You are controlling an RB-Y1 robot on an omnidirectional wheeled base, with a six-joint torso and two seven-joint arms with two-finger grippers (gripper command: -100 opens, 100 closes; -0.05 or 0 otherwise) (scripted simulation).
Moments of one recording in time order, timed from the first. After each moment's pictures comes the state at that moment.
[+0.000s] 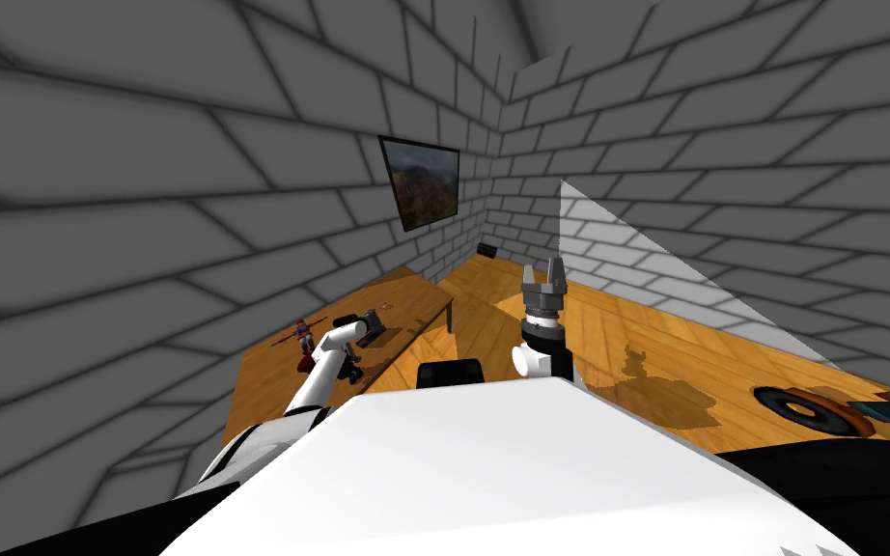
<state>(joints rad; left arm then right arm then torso) -0.11 0.44 0.13 -1.20 0.54 0.67 0.21 0.53 -0.01 0.06 -2.22 -0.04 -0.63 0.10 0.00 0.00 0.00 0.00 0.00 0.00</state>
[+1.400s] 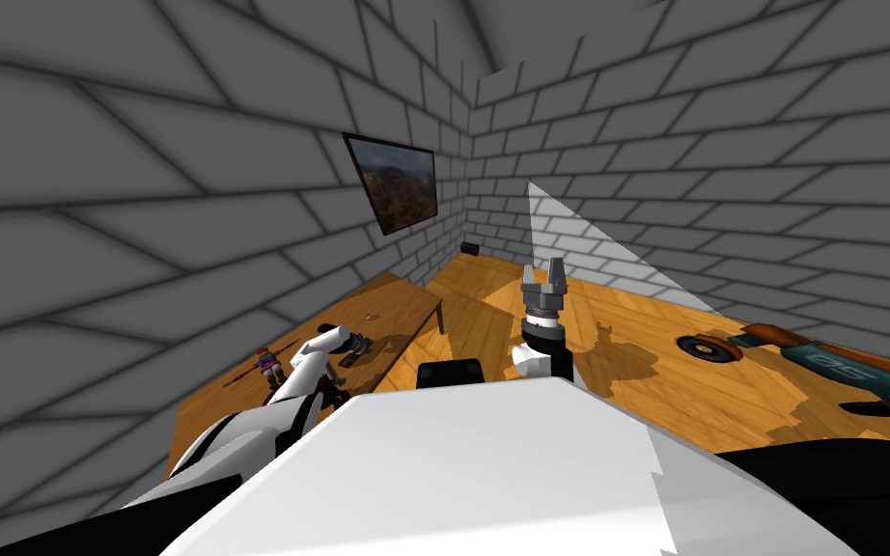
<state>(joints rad) -0.19 0.56 0.17 -0.85 0.61 0.97 0.32 0.53 -0.01 0.06 -2.22 -0.04 -0.63 0.10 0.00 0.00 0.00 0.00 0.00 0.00</state>
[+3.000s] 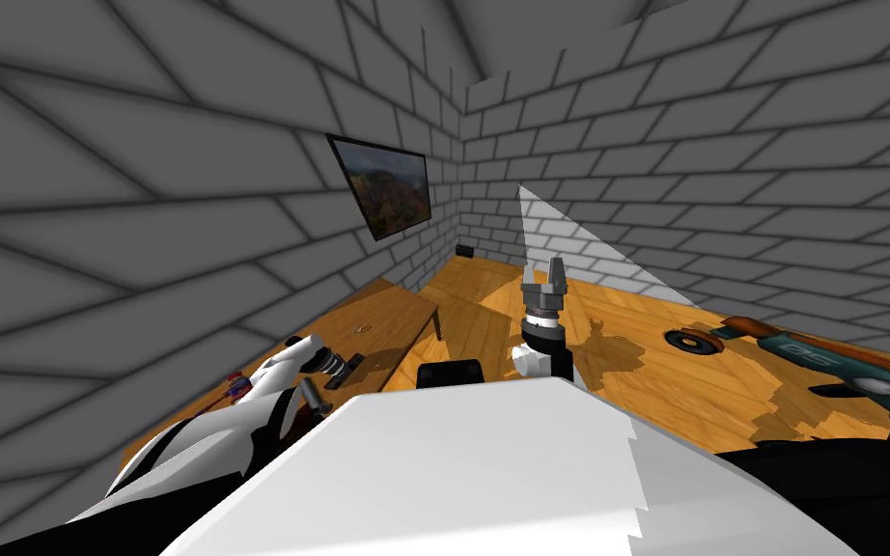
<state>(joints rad) -0.23 0.69 0.25 -0.59 0.67 1.13 0.30 0.53 -0.01 0.06 -2.22 -0.04 -0.63 0.10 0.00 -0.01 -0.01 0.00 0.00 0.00</state>
